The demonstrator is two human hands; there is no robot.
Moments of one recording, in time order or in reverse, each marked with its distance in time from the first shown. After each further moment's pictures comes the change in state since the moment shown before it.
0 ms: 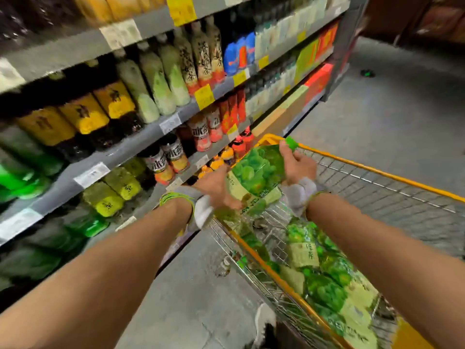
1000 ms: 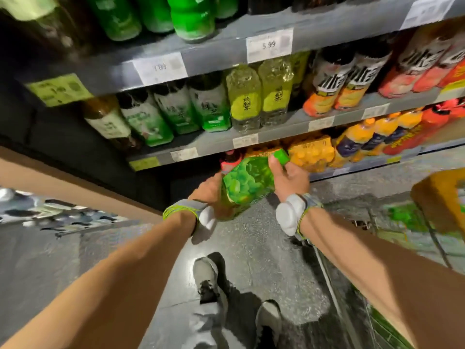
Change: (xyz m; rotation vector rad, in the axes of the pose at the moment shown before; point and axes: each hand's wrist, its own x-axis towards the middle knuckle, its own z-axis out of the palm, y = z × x) left_hand -0.056 -0.401 0.162 -0.358 -0.016 -0.690; right_hand -0.104 0.217 0.384 -0.215 -0.667 -0.160
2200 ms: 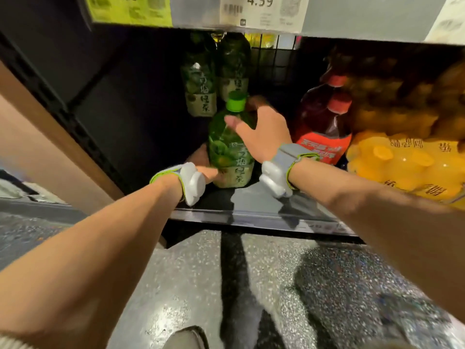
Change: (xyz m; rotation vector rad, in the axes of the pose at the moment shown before) left_hand 0.330 -0.282 0.143 -0.581 0.442 0.044; right_hand 0.159 0.194 0.333 -0.509 -0.362 -0.764
